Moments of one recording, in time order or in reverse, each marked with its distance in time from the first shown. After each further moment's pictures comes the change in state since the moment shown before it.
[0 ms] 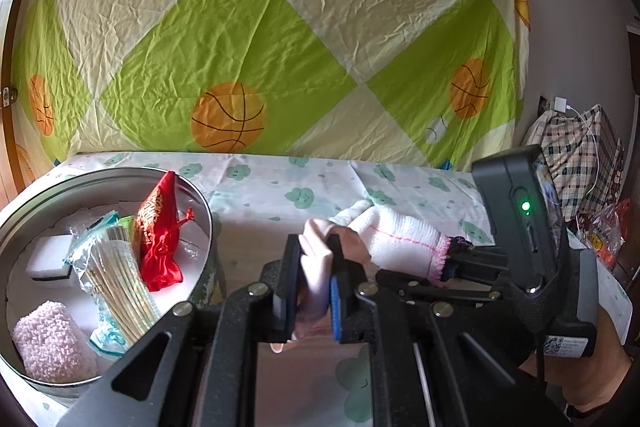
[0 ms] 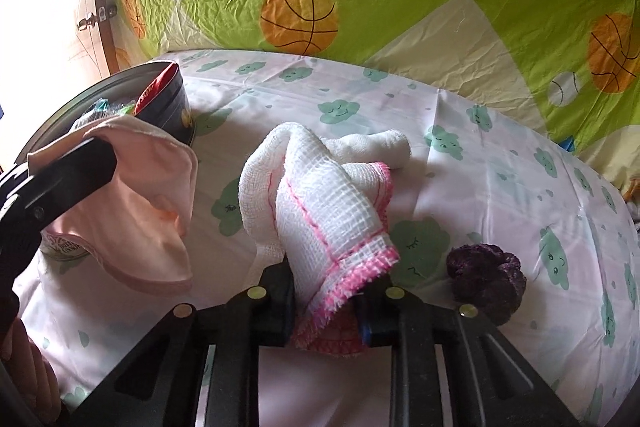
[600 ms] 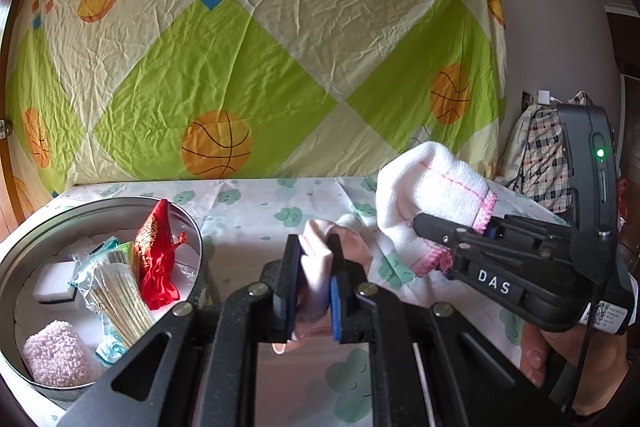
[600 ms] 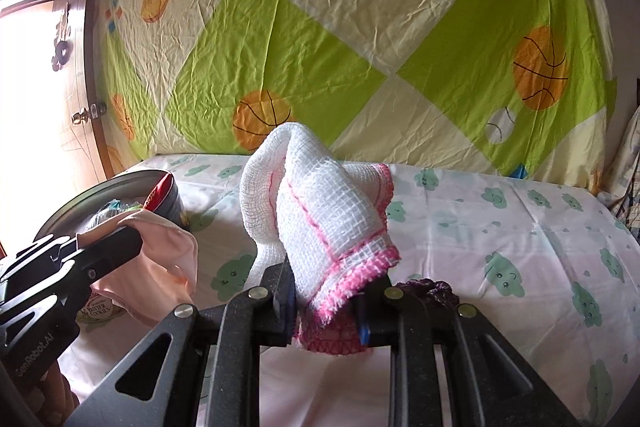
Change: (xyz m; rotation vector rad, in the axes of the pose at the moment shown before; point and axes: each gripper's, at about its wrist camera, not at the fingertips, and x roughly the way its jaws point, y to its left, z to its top) left arm -0.016 -0.018 0.000 0.084 -0.078 -0.015; right arm -0.065 -0.025 -0.015 0.145 -0.353 -0.052
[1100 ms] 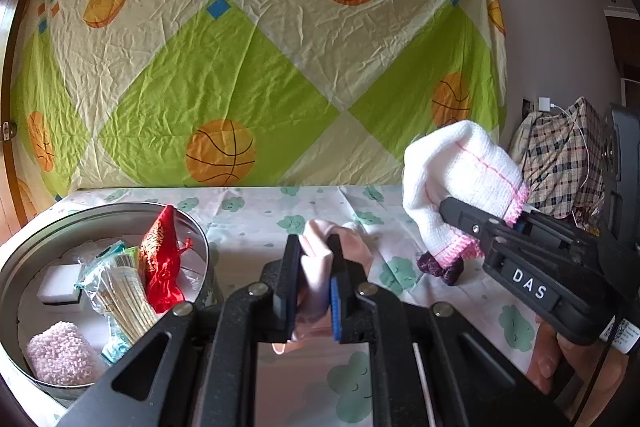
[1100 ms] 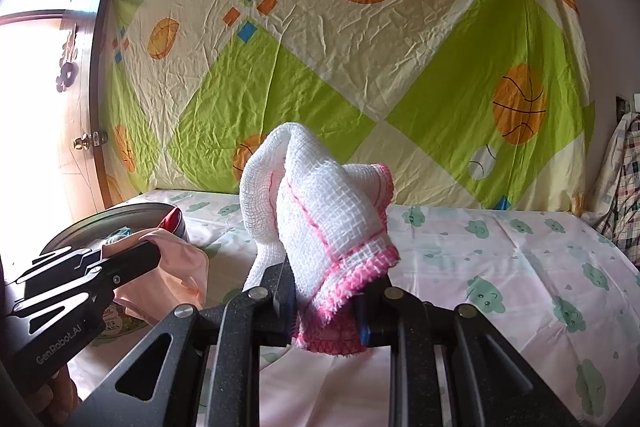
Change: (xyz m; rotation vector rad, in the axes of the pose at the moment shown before) left arm -0.006 0.001 -0.002 0.000 -0.032 0.007; right arm -0.033 0.006 -0.004 0.000 -0.156 -0.028
